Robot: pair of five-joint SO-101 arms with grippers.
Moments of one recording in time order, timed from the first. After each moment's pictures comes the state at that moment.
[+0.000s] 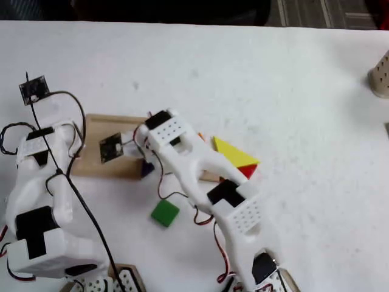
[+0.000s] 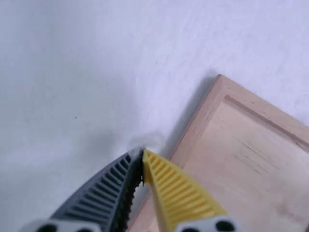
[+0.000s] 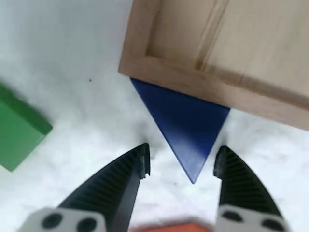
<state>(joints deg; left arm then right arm) -26.9 0.8 36.0 36.2 11.7 -41.6 34.3 -11.5 73.2 67.1</state>
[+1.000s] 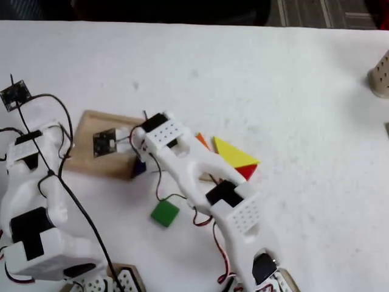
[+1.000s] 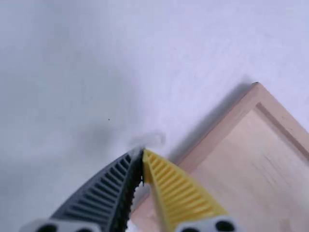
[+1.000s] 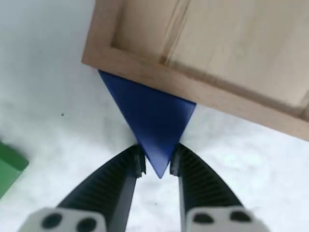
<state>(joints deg) -31.6 0.9 36.0 34.9 15.0 -41.7 35.7 -9.9 66.6 63.2</state>
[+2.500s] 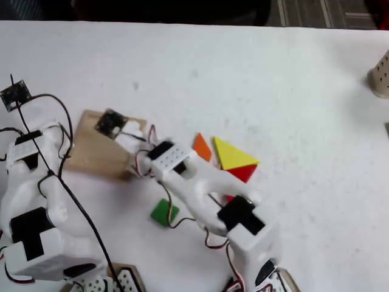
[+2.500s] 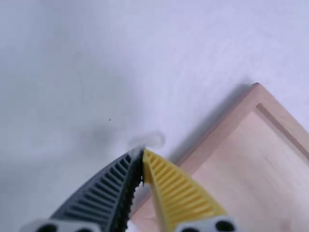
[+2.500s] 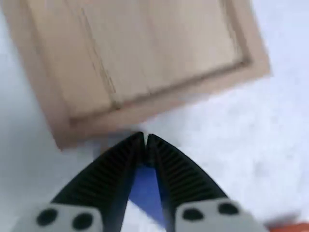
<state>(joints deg) -31.5 0.9 36.0 34.9 15.0 -44.4 19.5 16.5 36.8 19.5</state>
